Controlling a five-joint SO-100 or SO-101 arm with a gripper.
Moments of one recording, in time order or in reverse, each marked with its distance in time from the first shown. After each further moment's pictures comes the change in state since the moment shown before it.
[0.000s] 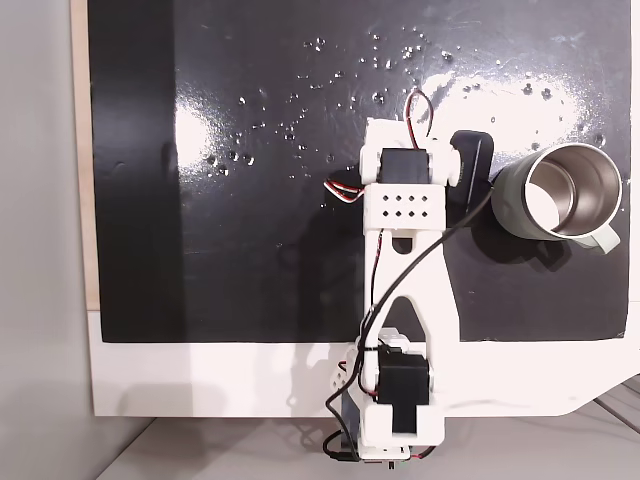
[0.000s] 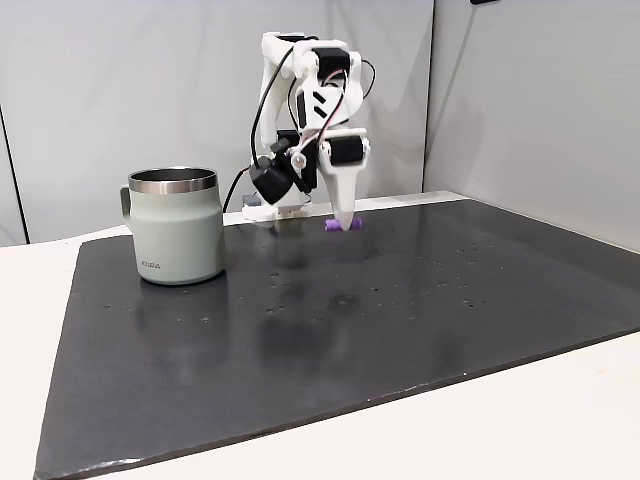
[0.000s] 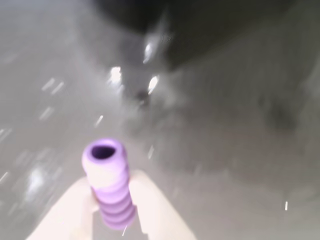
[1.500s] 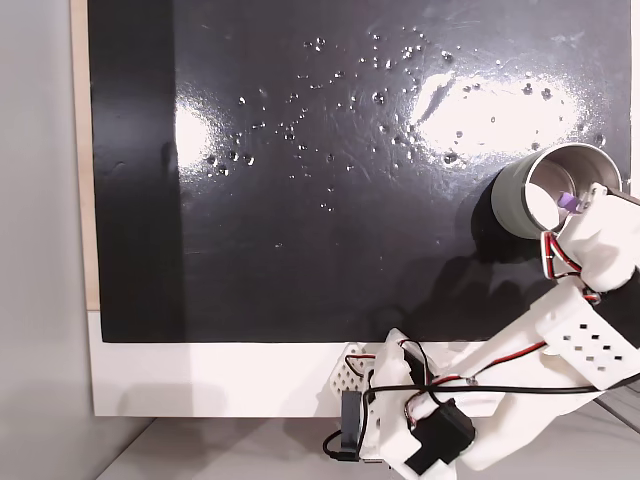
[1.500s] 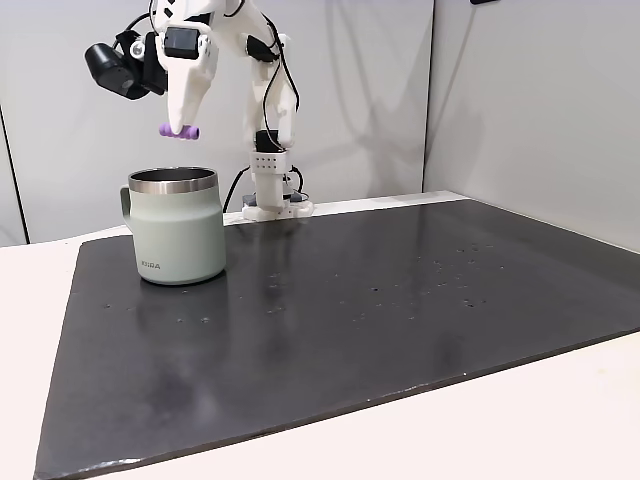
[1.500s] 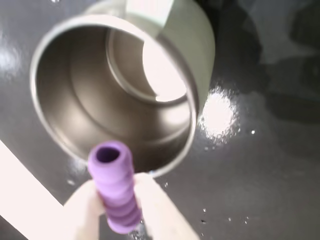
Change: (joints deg) arm 40.2 8.3 -22.5 19.7 -25.9
